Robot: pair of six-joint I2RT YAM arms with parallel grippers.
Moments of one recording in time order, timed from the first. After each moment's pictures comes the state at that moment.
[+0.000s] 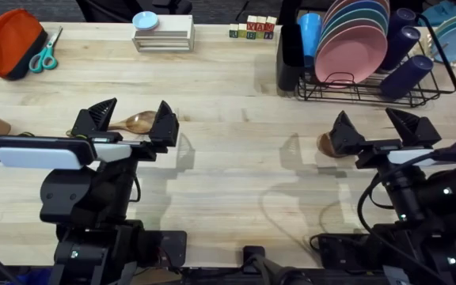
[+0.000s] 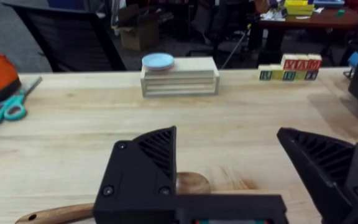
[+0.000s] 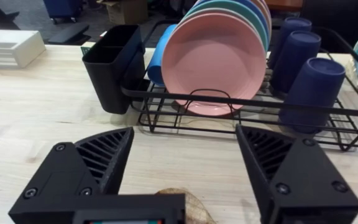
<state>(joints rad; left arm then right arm) -0.01 0.00 0.01 -0.03 0.01 0.00 0.00 0.00 0.01 -0.10 -0.03 -0.01</state>
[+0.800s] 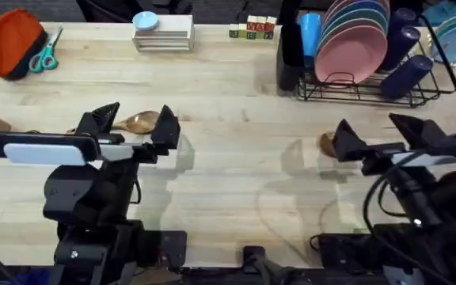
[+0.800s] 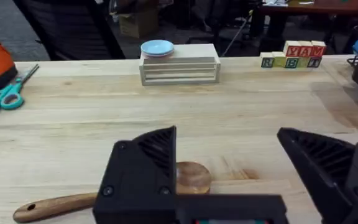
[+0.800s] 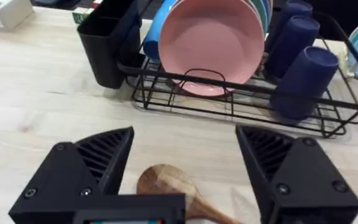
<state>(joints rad) -0.01 0.00 0.01 -0.07 0.01 0.00 0.00 0.00 0.12 -0.33 -0.02 -0.09</state>
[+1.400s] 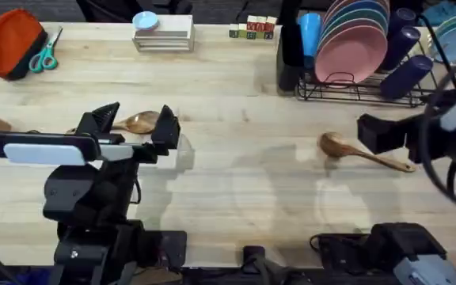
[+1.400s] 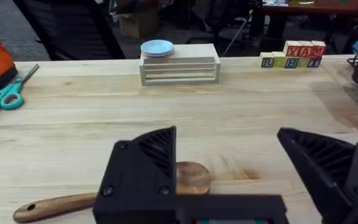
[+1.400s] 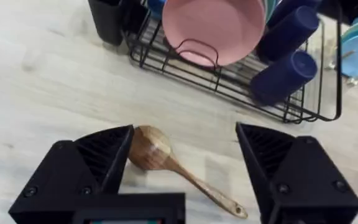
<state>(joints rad) -0.01 0.00 0.01 -0.08 0.01 0.00 0.00 0.54 0.75 -0.80 -0.01 -0.31</state>
